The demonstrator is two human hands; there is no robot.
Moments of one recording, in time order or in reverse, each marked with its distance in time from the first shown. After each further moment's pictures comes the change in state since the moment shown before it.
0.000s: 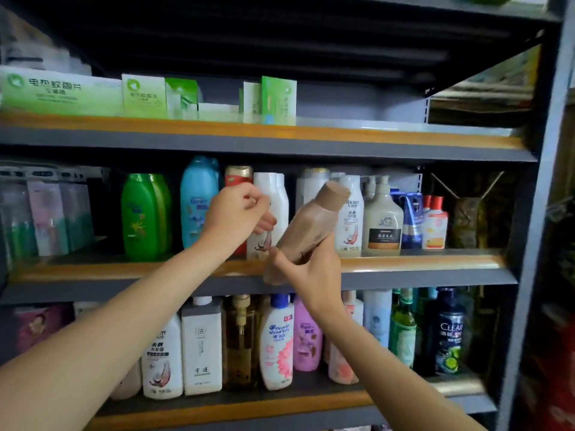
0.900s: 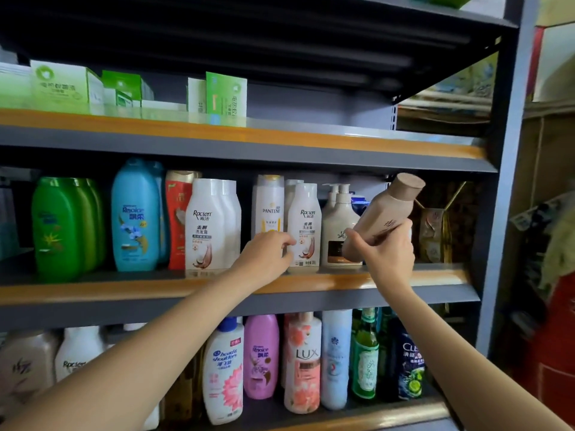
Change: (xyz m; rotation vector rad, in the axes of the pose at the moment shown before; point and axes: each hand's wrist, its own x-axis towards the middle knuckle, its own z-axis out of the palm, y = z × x) left_hand 0.028 -0.022 0.132 0.506 -0.339 0.120; right_hand 0.102 0.088 -0.148 -0.307 0.325 0.044
